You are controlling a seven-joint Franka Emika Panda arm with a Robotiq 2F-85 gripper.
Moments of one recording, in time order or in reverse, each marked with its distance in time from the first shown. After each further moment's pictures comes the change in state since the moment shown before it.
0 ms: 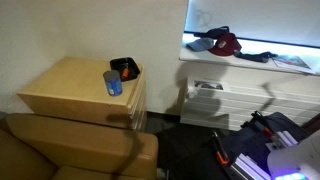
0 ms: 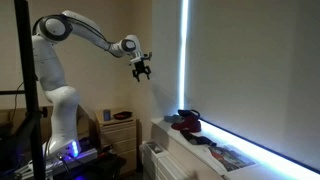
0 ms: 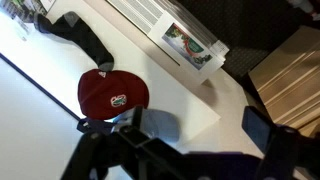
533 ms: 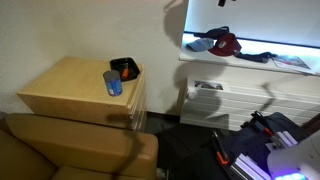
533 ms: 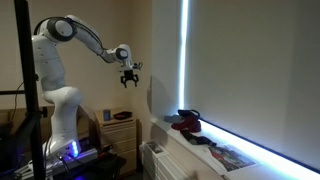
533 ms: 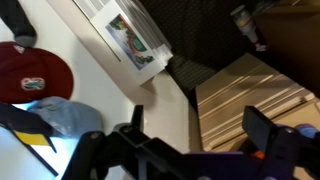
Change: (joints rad) arm 0.143 0.029 0.102 -0.099 0.104 0.014 -0.027
